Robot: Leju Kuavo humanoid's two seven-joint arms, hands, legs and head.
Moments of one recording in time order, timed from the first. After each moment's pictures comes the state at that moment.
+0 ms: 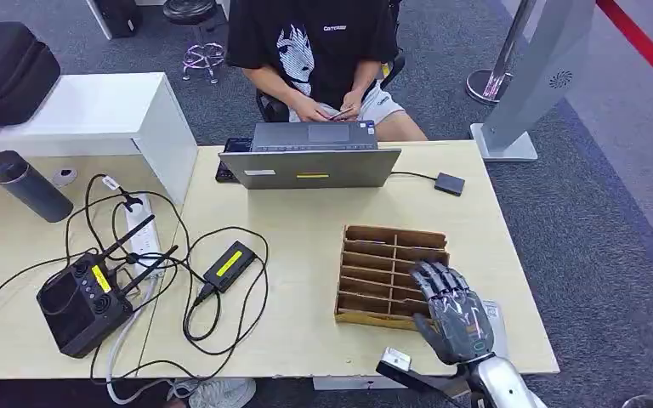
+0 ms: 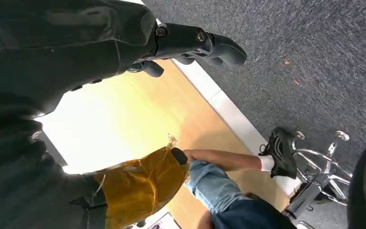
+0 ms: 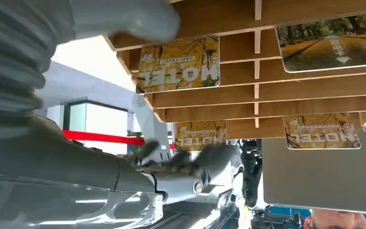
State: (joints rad) left arm -0.05 -0.03 0.98 -0.19 -1.37 -0.57 0.51; right arm 0.00 -0.27 0.55 -1.42 1.21 -0.51 -0.09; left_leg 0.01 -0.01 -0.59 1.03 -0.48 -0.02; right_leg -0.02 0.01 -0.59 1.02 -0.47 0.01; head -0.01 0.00
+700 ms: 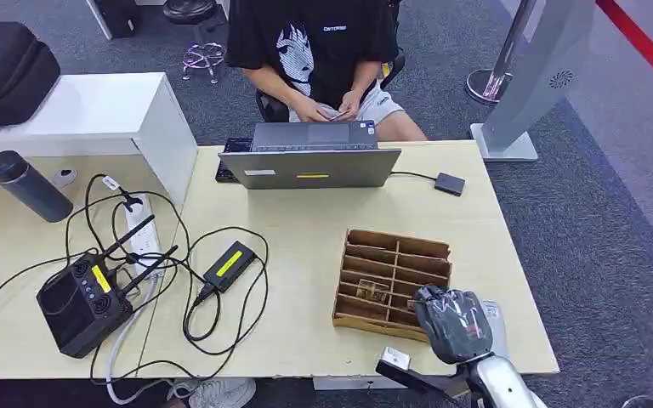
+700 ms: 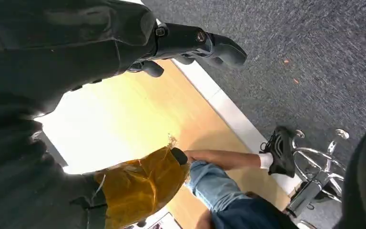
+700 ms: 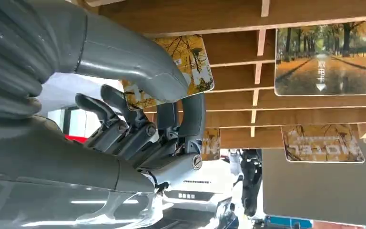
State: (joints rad) left arm -0.05 -0.04 0.98 -0.19 -1.37 -0.57 0.51; right arm 0.00 -0.27 0.55 -1.41 1.20 -0.47 -0.09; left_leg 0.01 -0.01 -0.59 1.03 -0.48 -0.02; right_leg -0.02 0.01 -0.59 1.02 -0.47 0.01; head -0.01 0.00
